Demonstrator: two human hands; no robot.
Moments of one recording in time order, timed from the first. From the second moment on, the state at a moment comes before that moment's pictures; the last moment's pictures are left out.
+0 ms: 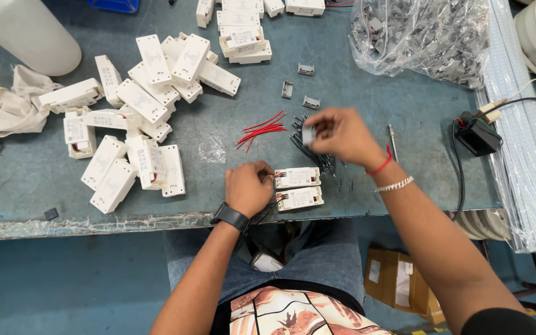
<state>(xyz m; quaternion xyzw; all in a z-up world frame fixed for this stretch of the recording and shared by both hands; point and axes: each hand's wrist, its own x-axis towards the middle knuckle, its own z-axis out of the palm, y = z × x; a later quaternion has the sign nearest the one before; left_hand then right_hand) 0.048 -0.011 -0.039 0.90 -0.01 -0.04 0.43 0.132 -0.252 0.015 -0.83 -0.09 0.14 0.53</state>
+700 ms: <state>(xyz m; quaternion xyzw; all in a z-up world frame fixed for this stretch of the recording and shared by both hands) 0.044 -0.015 -0.054 0.90 -0.01 -0.01 0.43 0.075 -0.199 0.025 -0.88 -0.26 0.15 0.37</state>
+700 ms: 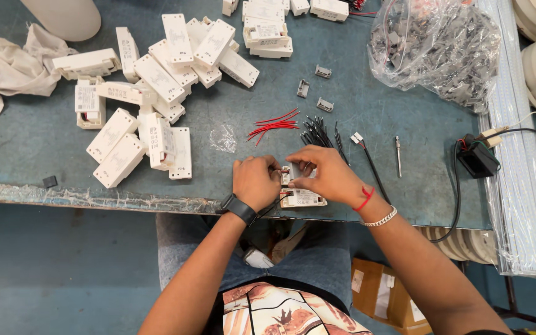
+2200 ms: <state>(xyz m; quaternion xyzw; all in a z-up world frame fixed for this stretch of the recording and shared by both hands) 0.053 -0.014 -0.060 0.90 0.00 0.01 0.44 0.078 -0.170 0.009 -0.94 -0.27 0.05 0.19</state>
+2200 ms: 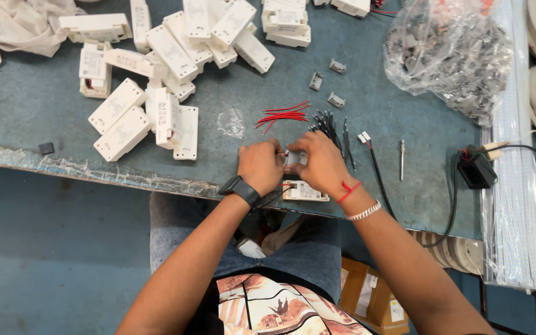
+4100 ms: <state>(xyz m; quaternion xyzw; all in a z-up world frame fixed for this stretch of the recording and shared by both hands) -0.044 -0.071 0.107 0.65 -0.16 0.24 0.71 -0.036 -0.188 0.103 -0.70 -0.14 -0.03 0.70</state>
